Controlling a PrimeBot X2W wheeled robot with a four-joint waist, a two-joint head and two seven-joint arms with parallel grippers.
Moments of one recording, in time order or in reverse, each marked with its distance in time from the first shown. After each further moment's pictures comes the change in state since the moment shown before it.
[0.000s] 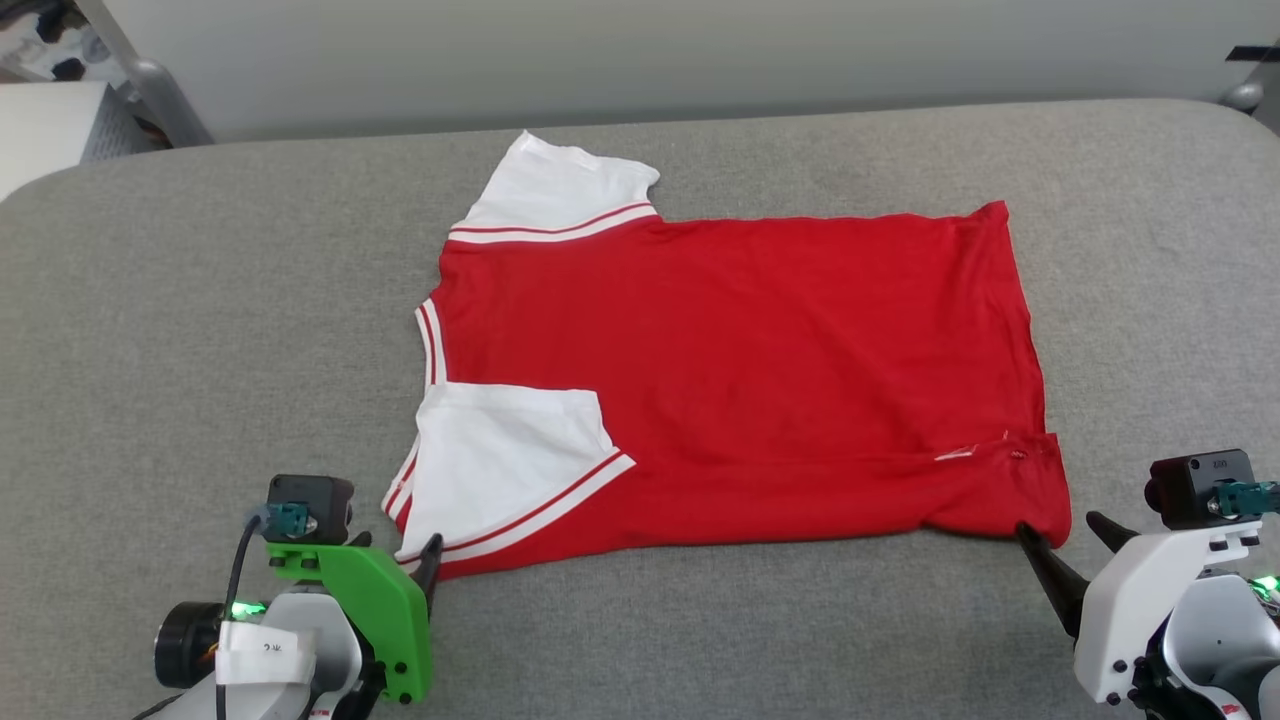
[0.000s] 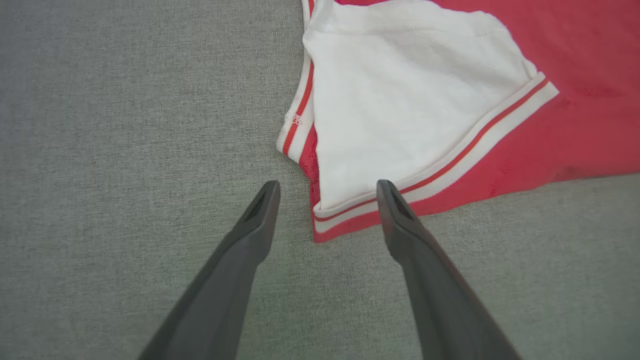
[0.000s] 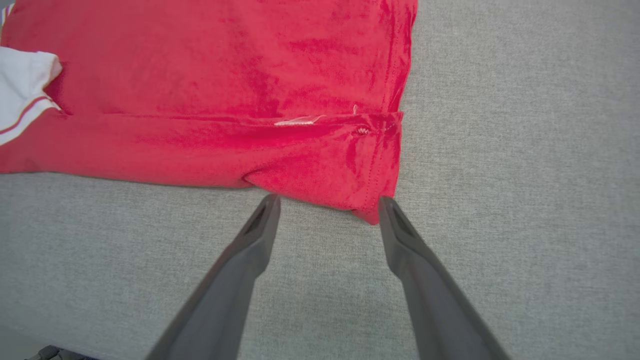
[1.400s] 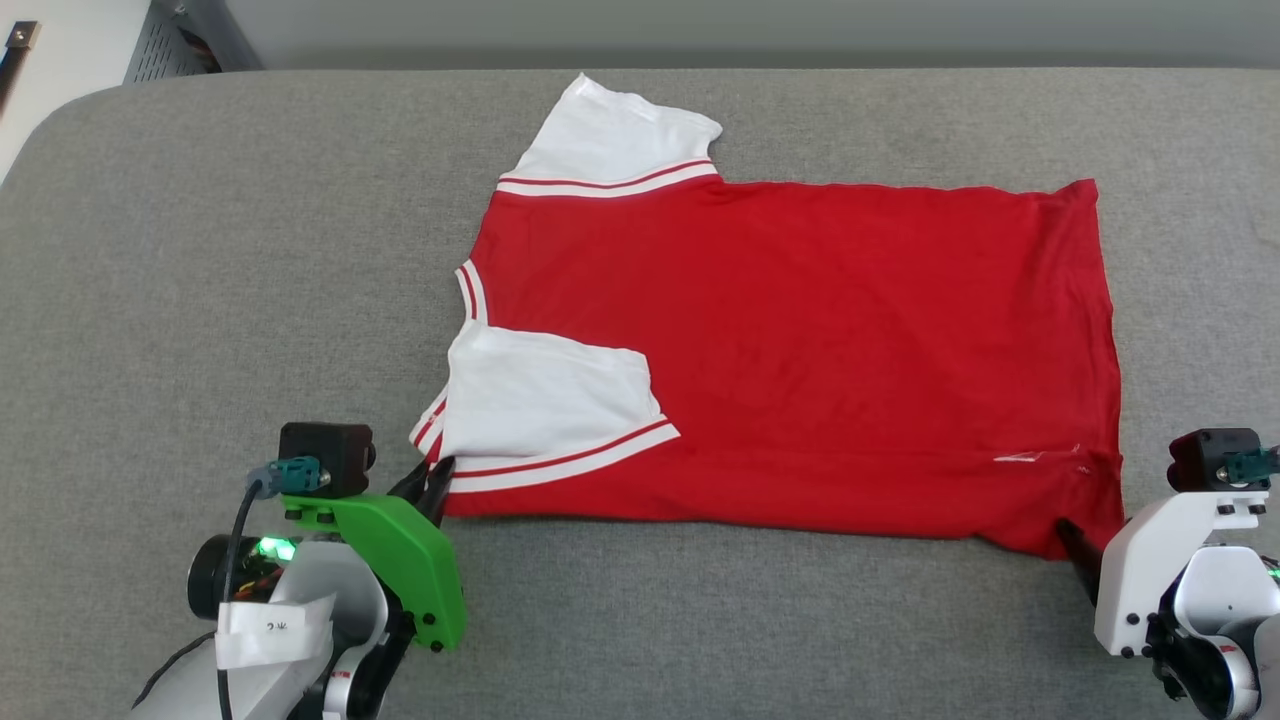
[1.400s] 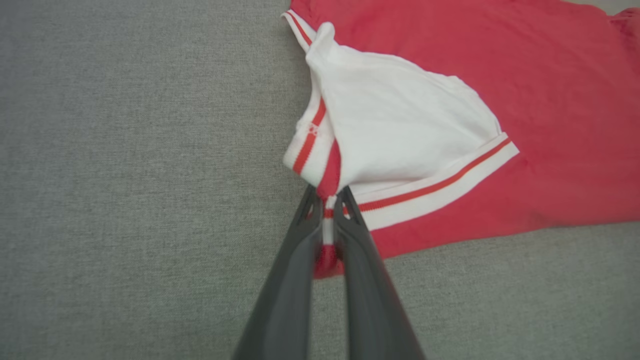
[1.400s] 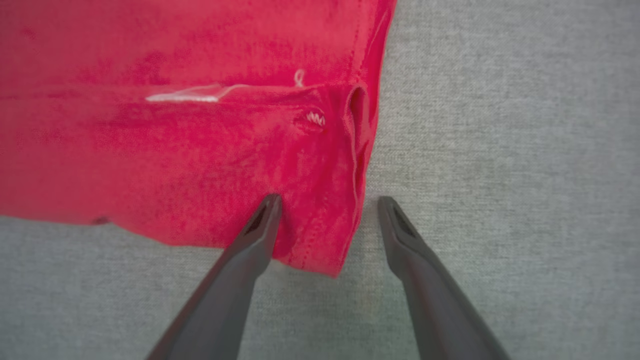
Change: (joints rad) left arm -0.059 -0.040 0.026 -0.043 0.016 -0.032 -0.077; right arm -0.138 0.028 -0.089 0.280 -0.092 0.000 0.014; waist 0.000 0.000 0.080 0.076
